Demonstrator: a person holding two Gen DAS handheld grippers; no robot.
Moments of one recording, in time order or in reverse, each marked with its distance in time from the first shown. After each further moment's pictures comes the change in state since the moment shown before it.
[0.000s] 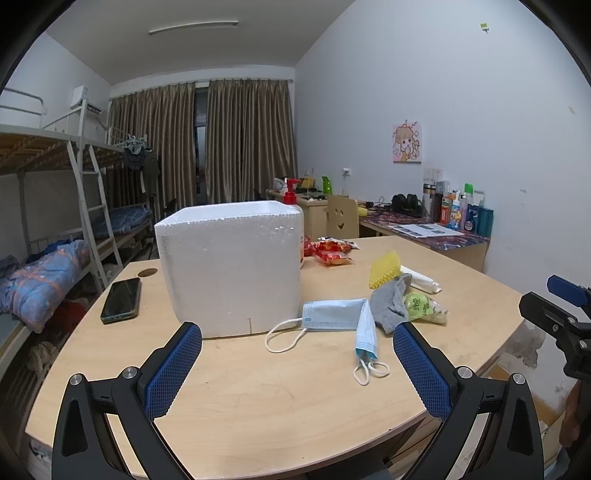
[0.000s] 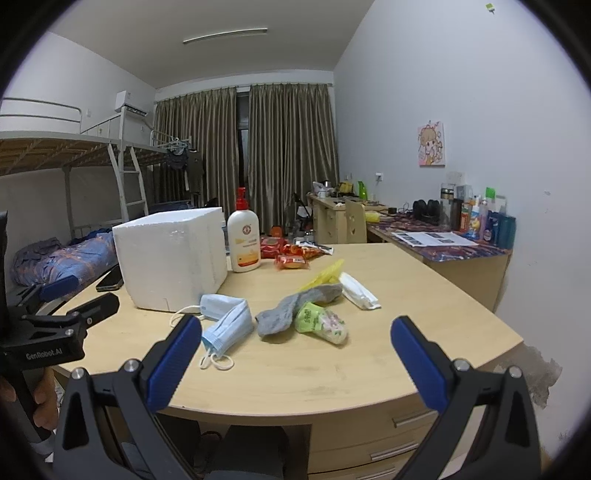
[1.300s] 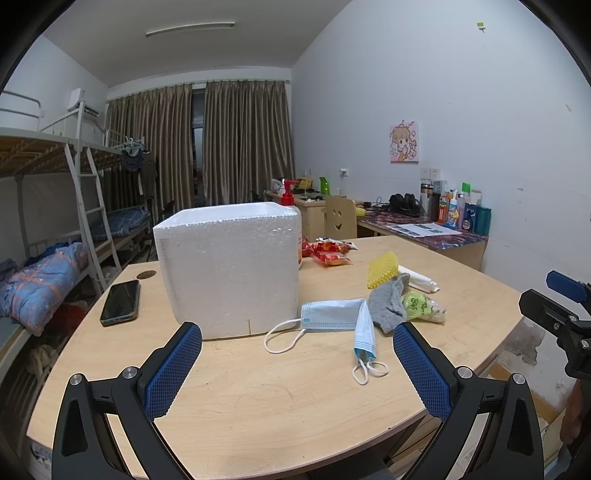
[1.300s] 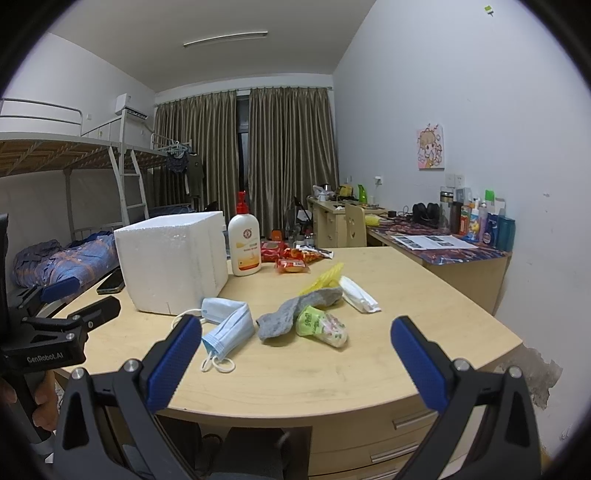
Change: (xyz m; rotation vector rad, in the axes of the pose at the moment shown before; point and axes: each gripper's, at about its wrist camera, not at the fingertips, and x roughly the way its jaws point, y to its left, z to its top) left arm -0.002 -0.001 0.002 0.008 0.002 -0.005; right arm -0.005 0.006 0.002 -0.012 -0.017 0.004
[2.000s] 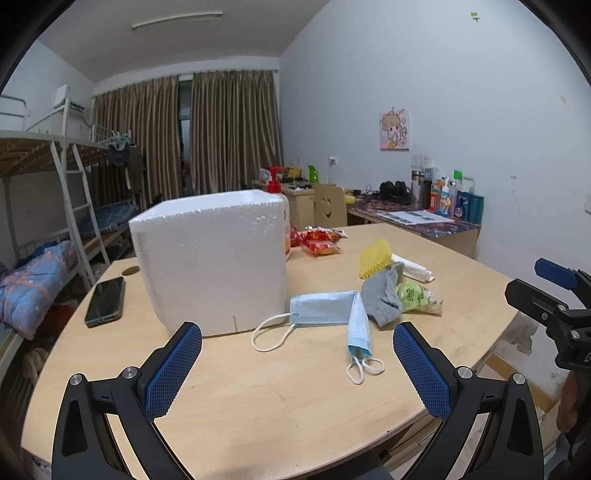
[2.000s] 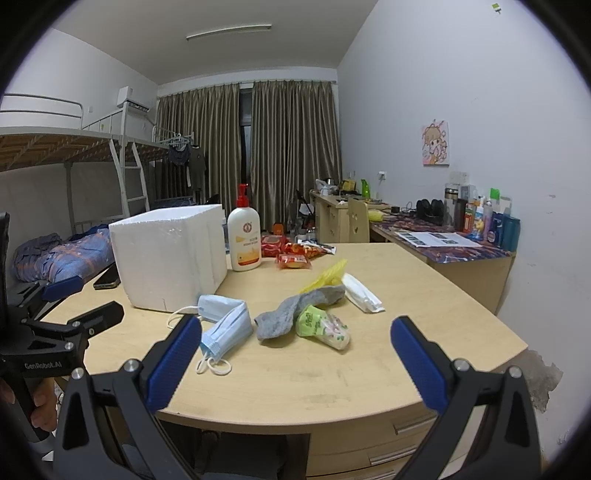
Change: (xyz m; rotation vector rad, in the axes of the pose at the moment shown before) left arm 0.025 -0.003 0.000 0.022 0.052 -0.049; right arm 0.019 -0.002 0.004 -0.015 0.033 0.009
